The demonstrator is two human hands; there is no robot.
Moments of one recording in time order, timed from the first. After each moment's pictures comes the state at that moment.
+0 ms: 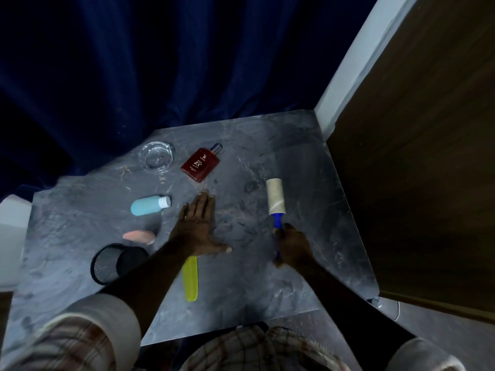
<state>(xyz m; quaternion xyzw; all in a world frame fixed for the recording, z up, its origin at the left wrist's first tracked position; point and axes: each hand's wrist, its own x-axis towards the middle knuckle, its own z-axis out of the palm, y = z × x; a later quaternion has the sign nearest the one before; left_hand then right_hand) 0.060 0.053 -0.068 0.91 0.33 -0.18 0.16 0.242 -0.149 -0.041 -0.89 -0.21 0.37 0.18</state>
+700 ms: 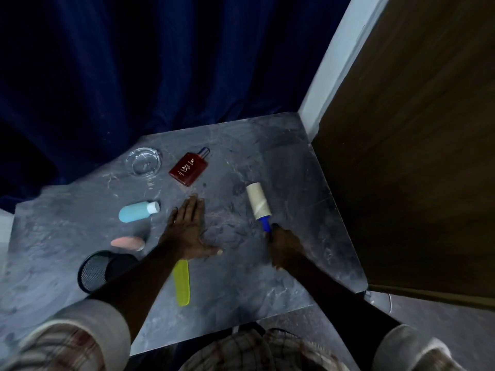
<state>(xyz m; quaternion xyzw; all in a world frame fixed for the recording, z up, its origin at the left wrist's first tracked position) 0.061 0.052 -0.067 0.92 0.33 -0.17 0.15 0.244 -0.156 -0.038 -0.89 -0.30 0.32 0.09</state>
